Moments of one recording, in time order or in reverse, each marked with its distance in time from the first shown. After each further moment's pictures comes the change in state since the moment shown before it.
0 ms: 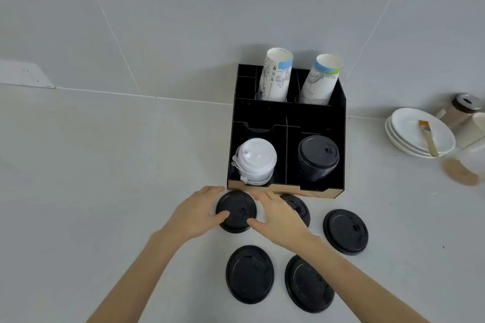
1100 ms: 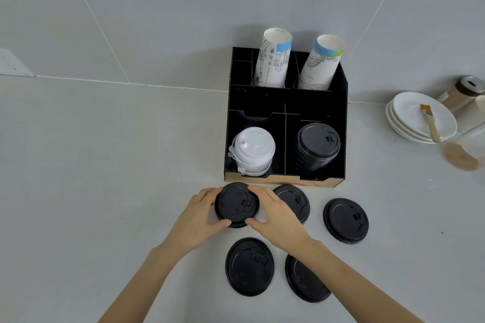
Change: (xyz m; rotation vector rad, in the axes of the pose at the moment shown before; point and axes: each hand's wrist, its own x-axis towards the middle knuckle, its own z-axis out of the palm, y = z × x) left_hand 0.002 -0.020 0.033 -0.192 0.070 0.057; right_hand 0.002 0.014 0.024 0.112 0.124 -0.052
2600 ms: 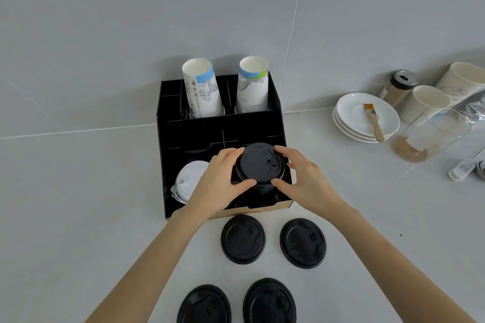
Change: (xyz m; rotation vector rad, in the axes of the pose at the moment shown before) left_hand 0.116 0.157 0.017 0.082 0.040 0.287; right_hand 0.005 0.061 -0.165 0.105 0.303 0.065
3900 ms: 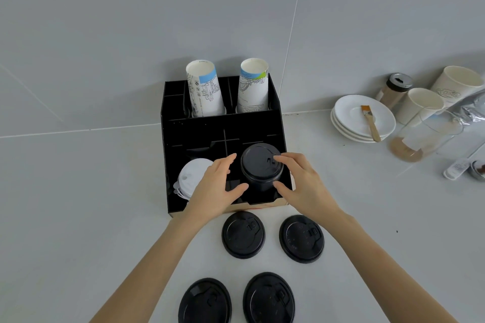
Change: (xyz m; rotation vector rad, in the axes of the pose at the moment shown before) left_hand -0.020 -0.009 0.005 -0.041 0.025 -0.059; right_hand -0.013 0.010 0.014 -0.135 0.075 -0.060
